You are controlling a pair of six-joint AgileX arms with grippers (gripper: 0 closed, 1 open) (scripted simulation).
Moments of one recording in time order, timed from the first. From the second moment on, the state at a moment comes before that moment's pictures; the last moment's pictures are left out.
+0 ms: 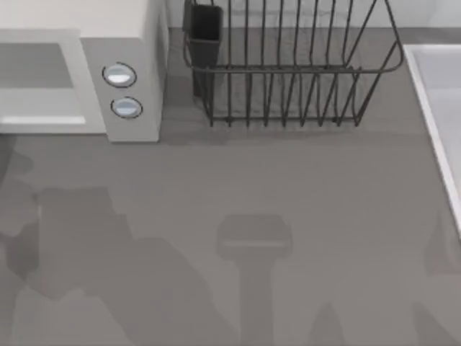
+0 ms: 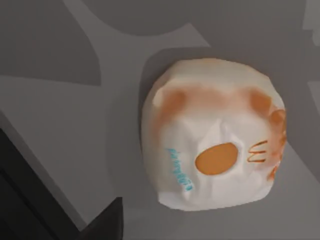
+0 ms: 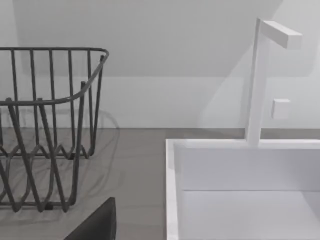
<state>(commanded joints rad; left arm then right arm) 0.29 1.83 1.25 -0.99 0.01 0.79 0.00 0.00 0.00 0.00 0.00 0.00</state>
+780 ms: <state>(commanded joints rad) 0.32 1.99 1.11 -0.69 0.00 0.80 0.00 0.00 0.00 0.00 0.00 0.00</state>
